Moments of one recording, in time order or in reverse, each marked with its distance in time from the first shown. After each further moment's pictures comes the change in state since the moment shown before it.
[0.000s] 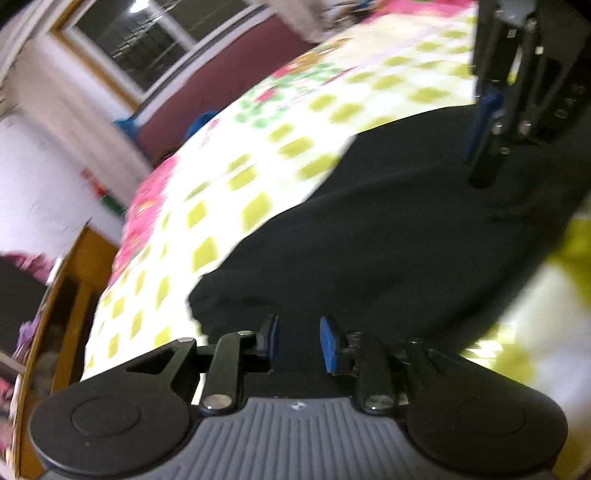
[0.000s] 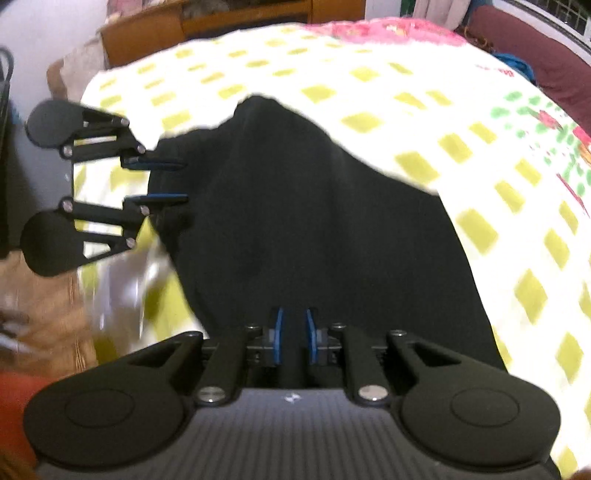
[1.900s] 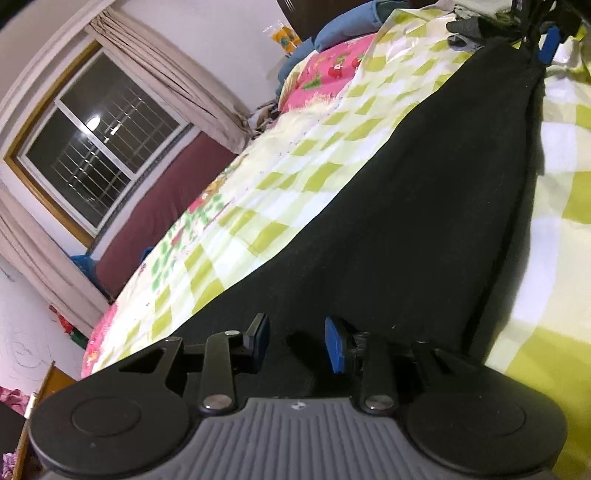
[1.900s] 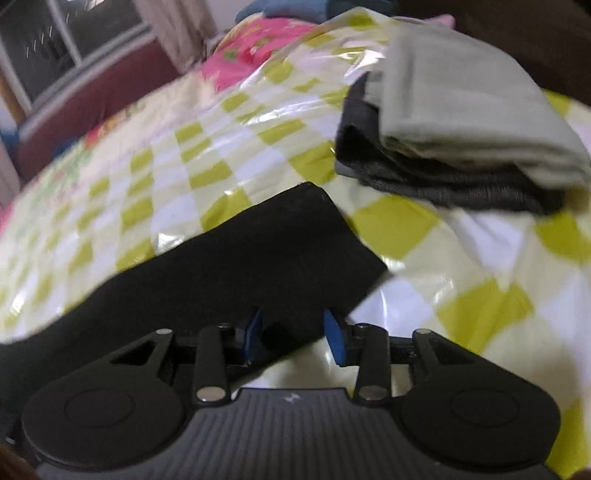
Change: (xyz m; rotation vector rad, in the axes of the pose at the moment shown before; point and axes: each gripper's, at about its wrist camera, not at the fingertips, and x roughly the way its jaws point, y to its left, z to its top) left arm 0.001 -0.192 0.074 0.232 -0.389 -0.086; right arm -0.149 -0.194 -0.374 1.332 -0.369 -0.657
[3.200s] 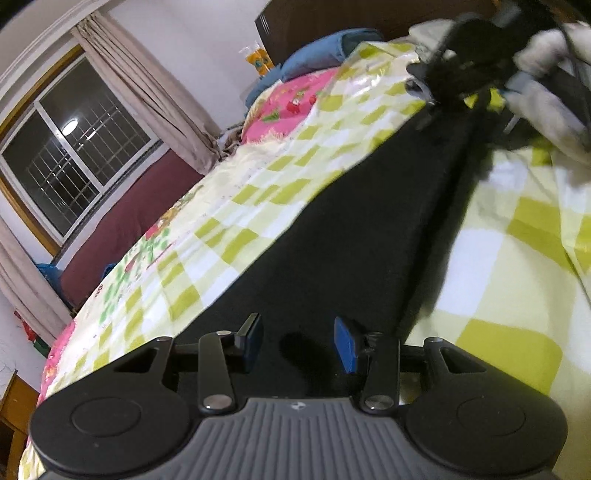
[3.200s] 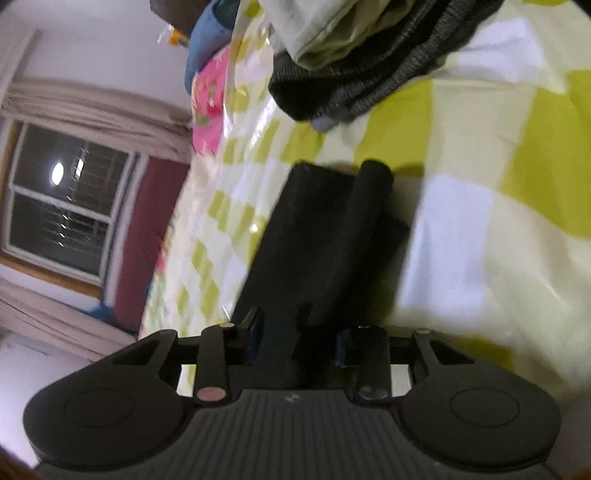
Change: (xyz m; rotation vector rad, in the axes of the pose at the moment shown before) left arm -0.025 -0.056 0.053 -0.048 -0.065 -0.137; right arm 0.056 -0.047 -0.022 0.639 -0.061 0.398
